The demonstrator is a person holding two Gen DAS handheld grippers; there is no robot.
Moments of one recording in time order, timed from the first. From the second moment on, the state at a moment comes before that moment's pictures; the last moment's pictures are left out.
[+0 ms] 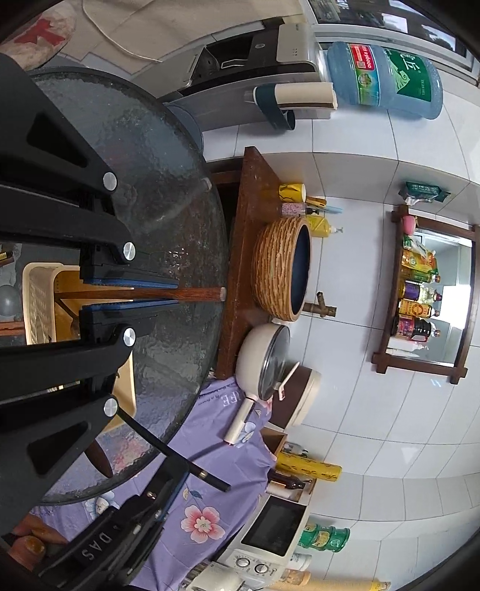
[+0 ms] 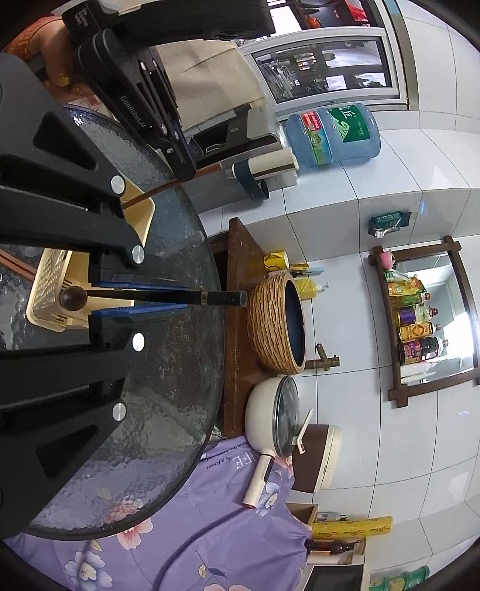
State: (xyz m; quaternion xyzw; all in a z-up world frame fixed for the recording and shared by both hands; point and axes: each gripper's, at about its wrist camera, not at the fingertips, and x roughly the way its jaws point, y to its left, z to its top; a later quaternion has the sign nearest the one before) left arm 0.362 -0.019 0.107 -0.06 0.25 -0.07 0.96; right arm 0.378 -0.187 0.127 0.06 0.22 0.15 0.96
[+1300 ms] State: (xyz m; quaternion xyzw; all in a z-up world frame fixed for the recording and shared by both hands) left arm 0.224 0.050 0.005 -0.08 0.30 0.02 0.95; right arm 0.252 -0.152 0.027 0.00 0.28 0.17 0.94
